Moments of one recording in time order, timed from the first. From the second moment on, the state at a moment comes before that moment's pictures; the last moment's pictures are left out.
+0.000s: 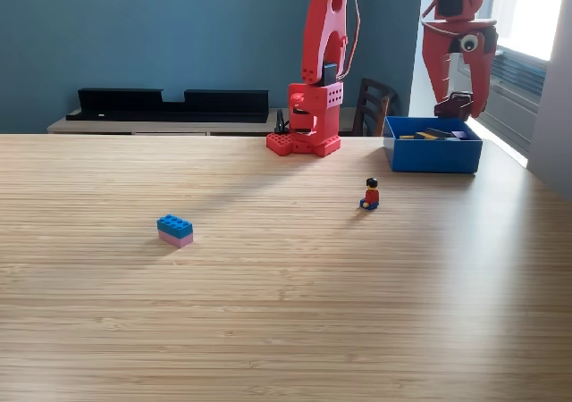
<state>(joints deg) -55.6 87.4 73.3 92.4 3.7</state>
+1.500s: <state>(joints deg) -54.0 87.4 82.9 92.4 -2.9</state>
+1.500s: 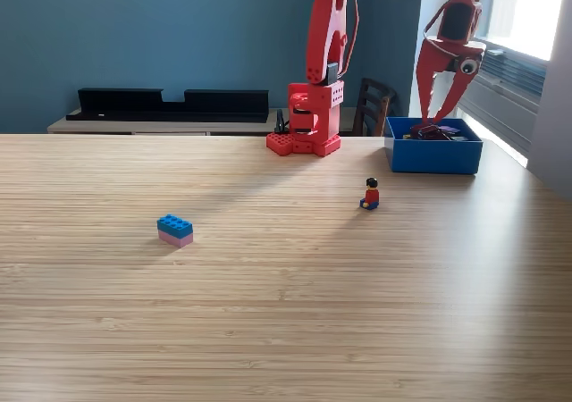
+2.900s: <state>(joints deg) -4.2 87.4 87.5 85.3 5.5</state>
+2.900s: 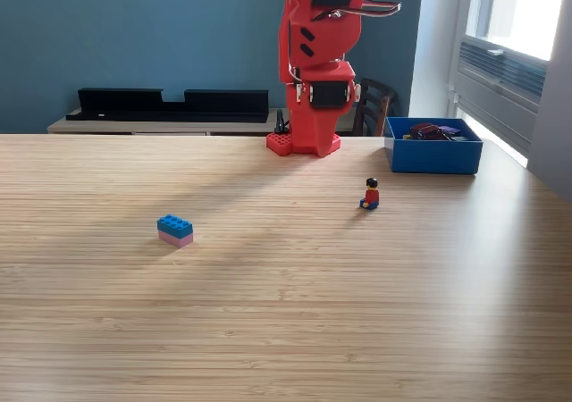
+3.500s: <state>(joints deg) -16.9 87.4 89.4 81.9 -14.1</state>
